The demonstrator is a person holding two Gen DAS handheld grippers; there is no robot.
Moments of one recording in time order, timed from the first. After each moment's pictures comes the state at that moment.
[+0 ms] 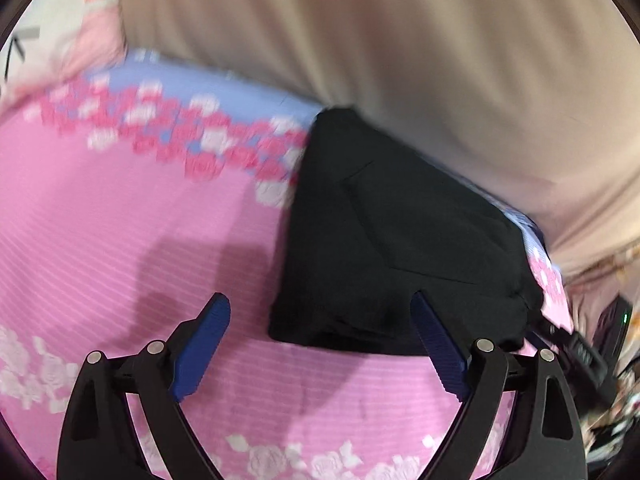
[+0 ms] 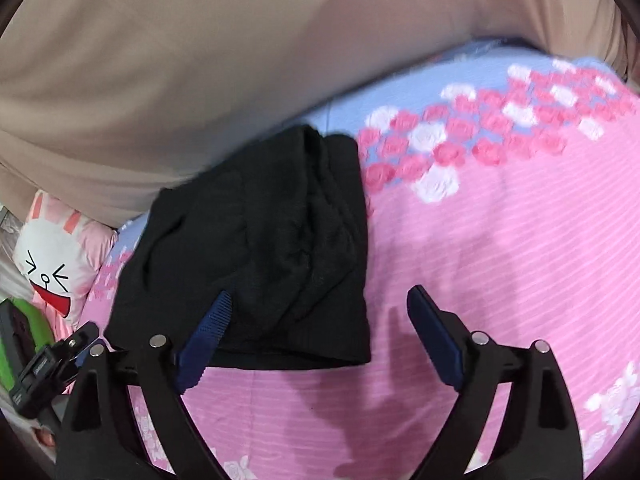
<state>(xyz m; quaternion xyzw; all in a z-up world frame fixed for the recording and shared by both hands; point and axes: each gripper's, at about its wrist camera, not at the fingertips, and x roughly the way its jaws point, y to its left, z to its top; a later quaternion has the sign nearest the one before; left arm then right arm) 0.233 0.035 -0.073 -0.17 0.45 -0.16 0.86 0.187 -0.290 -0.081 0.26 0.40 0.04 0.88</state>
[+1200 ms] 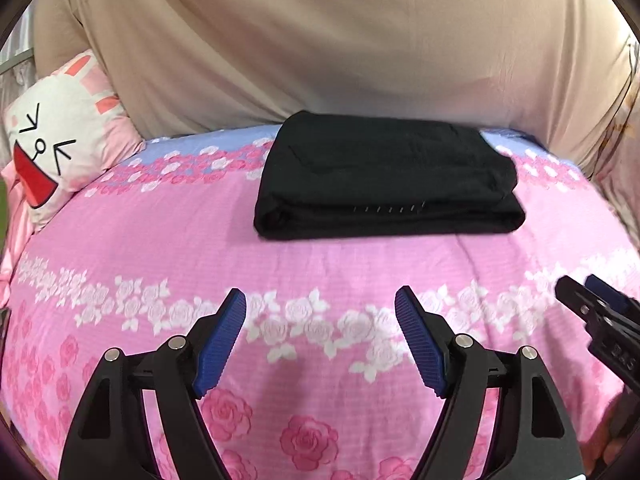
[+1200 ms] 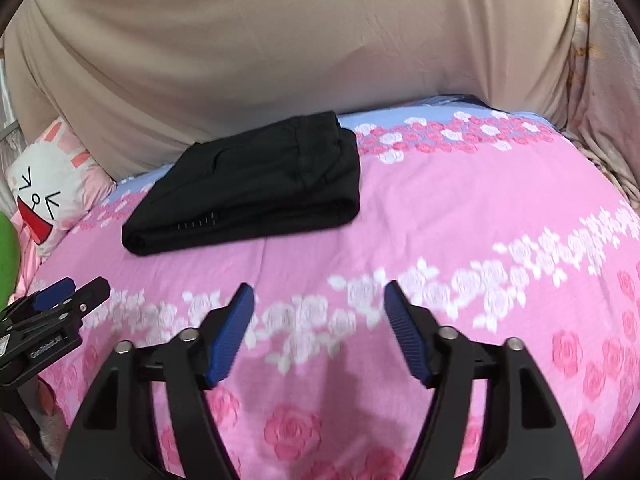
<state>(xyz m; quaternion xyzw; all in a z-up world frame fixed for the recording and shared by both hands) 0.061 -0.032 -0.052 0.05 0.34 -0.11 0.93 0.002 -0.225 -0.061 0.12 0.33 -0.04 0.94</state>
